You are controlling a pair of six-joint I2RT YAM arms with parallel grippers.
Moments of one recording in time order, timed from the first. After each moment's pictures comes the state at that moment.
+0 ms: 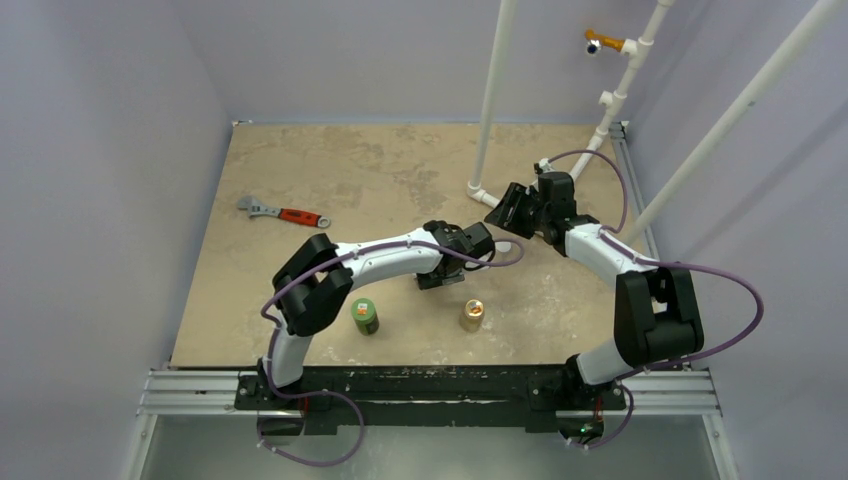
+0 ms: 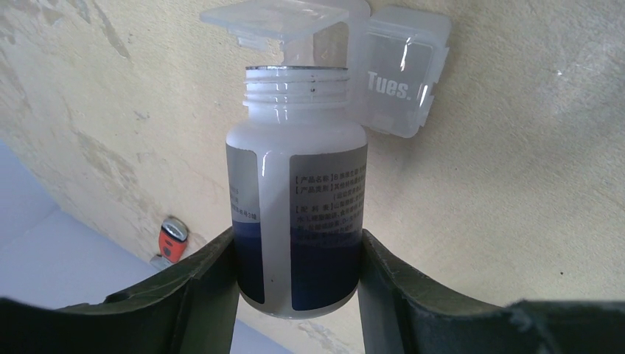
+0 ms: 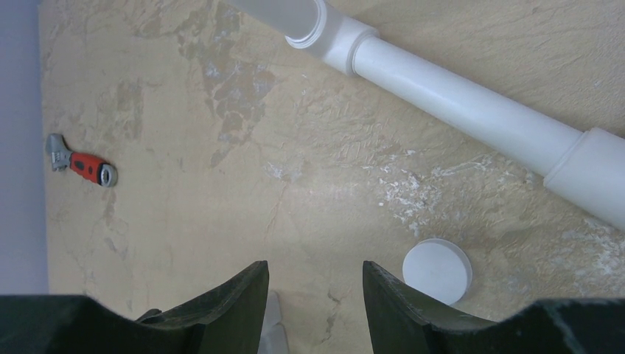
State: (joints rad) left arm -1.02 2.01 1.54 -0.94 -0.46 0.33; right arm 0.20 1.50 0.87 -0.06 -0.28 0.60
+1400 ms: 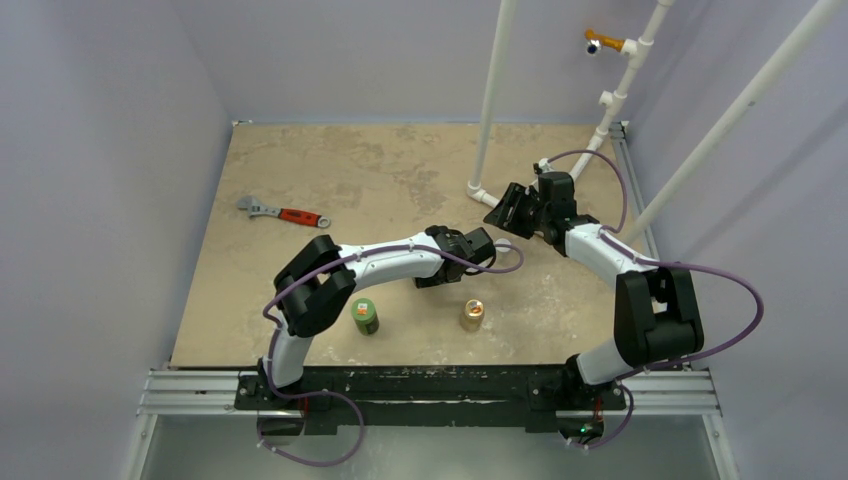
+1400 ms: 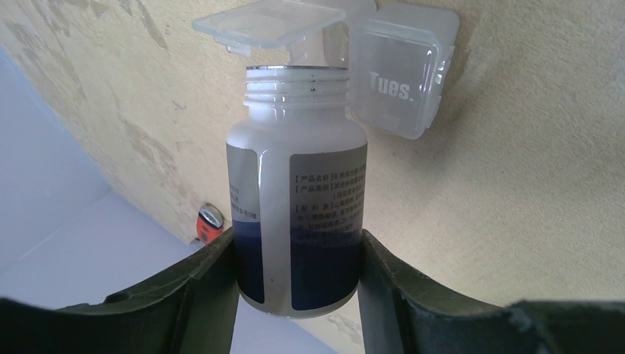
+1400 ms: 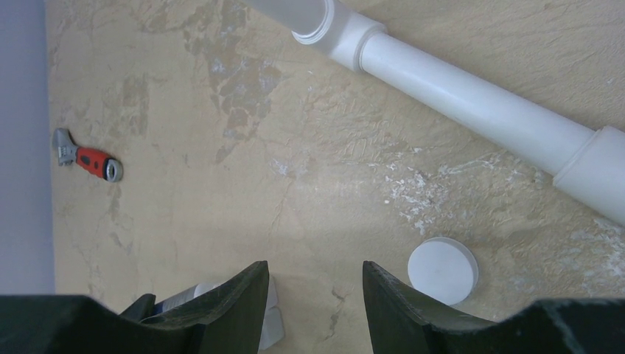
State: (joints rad) left arm -1.04 2.02 1.52 -0.91 -0.58 0.38; right arm 0.20 1.50 0.87 -0.06 -0.29 0.60
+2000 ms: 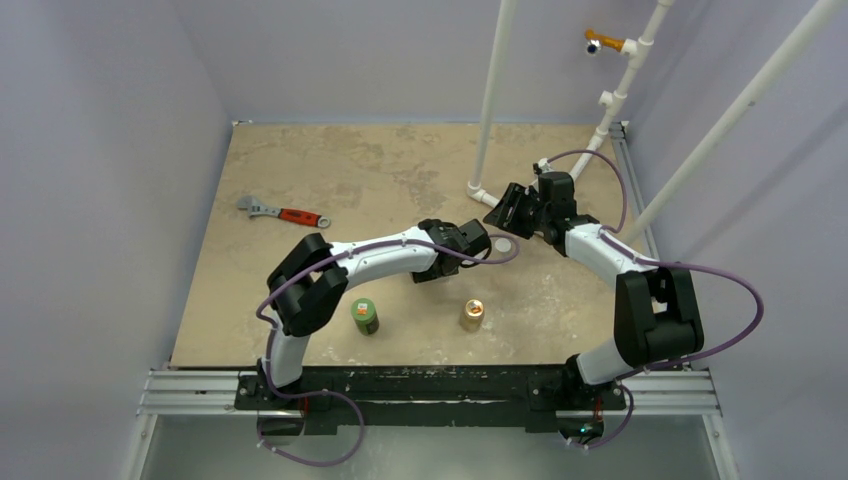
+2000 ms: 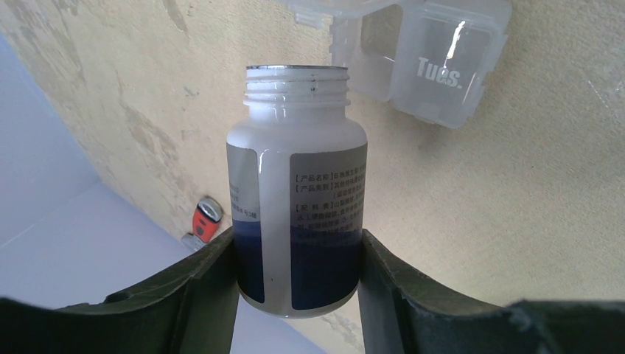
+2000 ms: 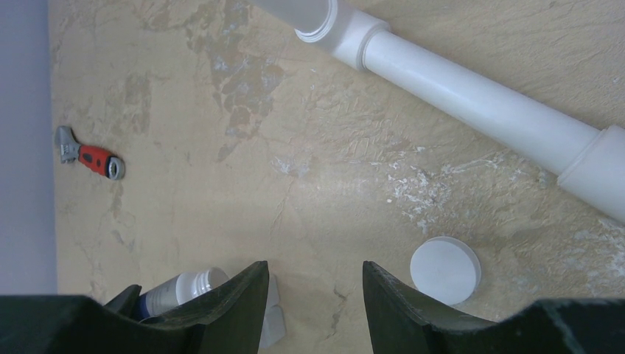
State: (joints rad) left arm -1.01 1.99 1.52 -0.91 -0.58 0.36; right arm 0.20 1.50 0.87 -0.06 -0.31 0.60
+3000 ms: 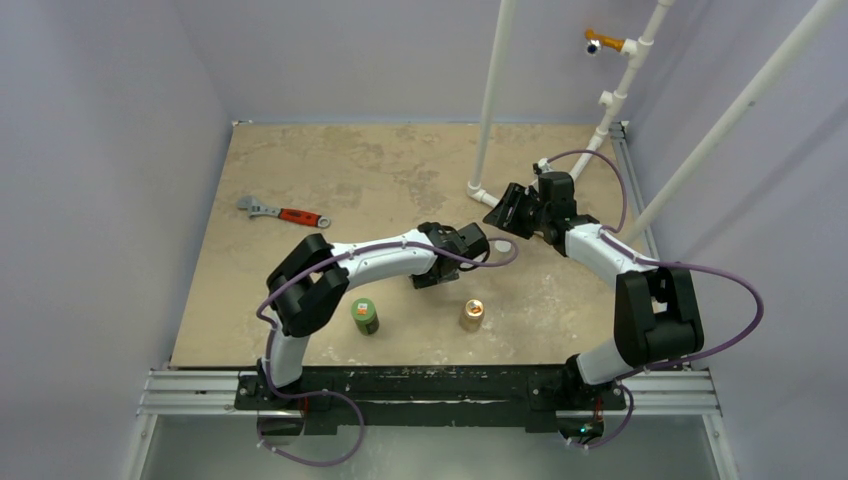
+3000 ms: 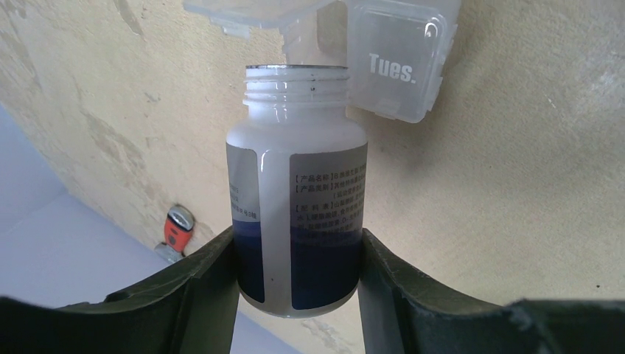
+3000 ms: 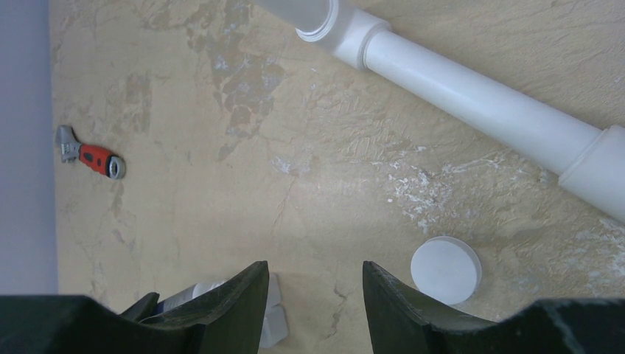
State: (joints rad) left arm -1.01 1.99 1.49 -0.90 -0.52 0.33; right arm 0.20 1.50 0.87 -0.06 -0.31 0.60
